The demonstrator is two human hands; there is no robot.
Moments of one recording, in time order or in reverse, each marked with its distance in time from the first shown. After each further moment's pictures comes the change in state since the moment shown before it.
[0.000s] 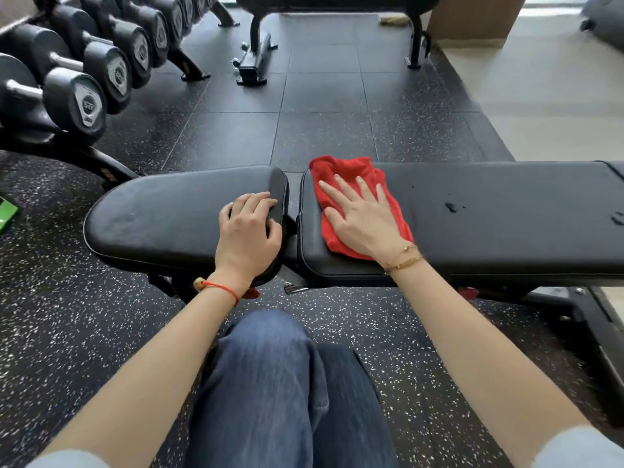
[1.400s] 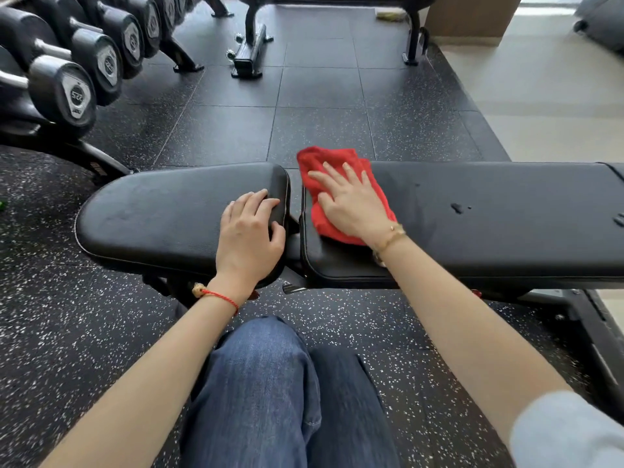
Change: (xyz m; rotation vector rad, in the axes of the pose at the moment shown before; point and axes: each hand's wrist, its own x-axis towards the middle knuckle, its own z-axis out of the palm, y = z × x) left_hand -0.003 0.001 -0.004 -0.005 -0.049 -0.019; right_hand 0.035 -0.017 0.002 0.037 -0.023 -0.034
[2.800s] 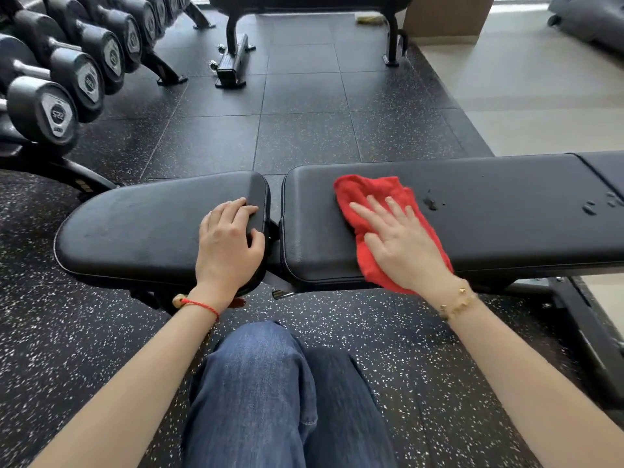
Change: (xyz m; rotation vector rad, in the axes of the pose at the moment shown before) left_hand 0.000 -0.003 0.006 0.009 0.034 0.012; right_hand -0.102 0.075 -0.011 -0.020 0.107 0.062
